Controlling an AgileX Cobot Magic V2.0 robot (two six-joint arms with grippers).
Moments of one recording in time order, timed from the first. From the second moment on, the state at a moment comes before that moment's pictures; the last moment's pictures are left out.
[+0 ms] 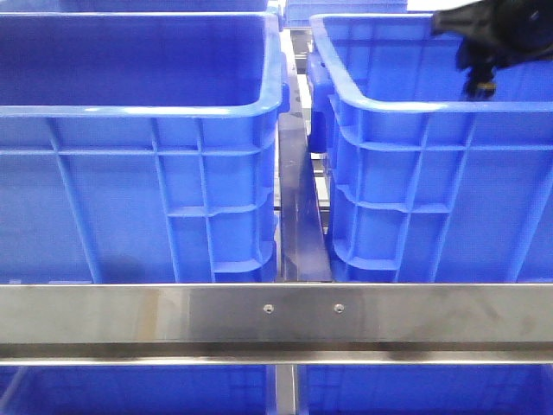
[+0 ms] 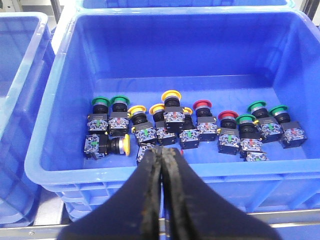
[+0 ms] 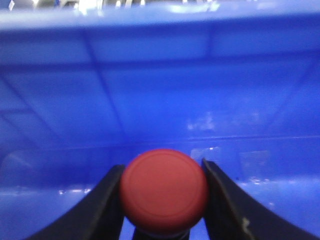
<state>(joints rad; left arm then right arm) -0.07 0.42 -0.73 0.00 0.72 -0.07 0.15 1.74 -1.17 1.46 -0.19 -1.31</state>
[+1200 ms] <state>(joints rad) -0.07 0.42 -0.73 0.00 0.72 -0.07 0.14 1.98 -1.36 1.45 -0.16 -1.31</state>
